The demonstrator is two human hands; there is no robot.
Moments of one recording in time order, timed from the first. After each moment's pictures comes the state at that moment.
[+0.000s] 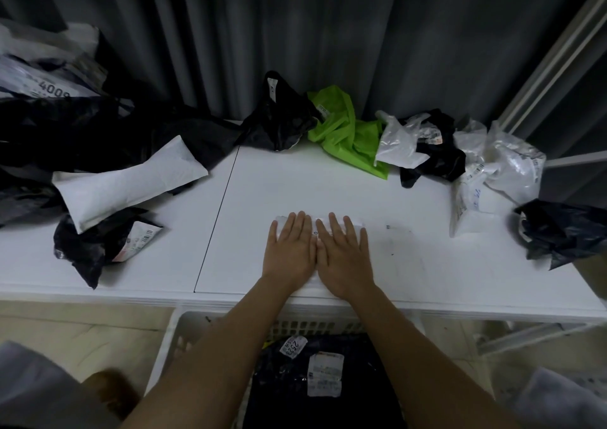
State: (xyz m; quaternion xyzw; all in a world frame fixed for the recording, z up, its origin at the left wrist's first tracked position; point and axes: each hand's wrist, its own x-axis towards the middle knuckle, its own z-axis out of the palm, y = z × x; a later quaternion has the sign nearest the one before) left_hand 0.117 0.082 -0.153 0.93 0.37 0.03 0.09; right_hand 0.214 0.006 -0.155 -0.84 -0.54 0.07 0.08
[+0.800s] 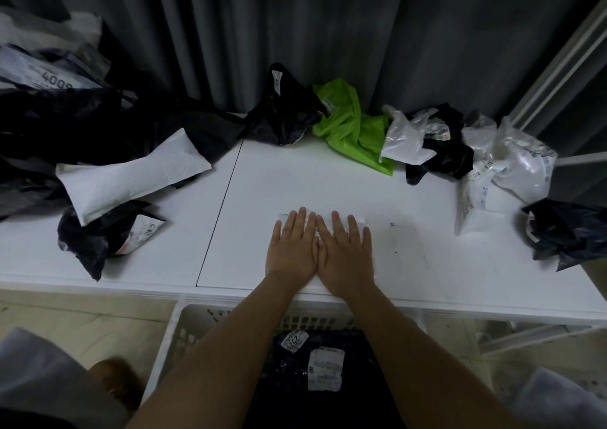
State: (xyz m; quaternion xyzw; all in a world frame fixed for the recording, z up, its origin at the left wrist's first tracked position) left_hand 0.120 0.081 -0.166 0.92 0.39 0.01 0.08; right_hand 0.213 0.009 -0.167 -0.84 -0.54 0.03 0.04
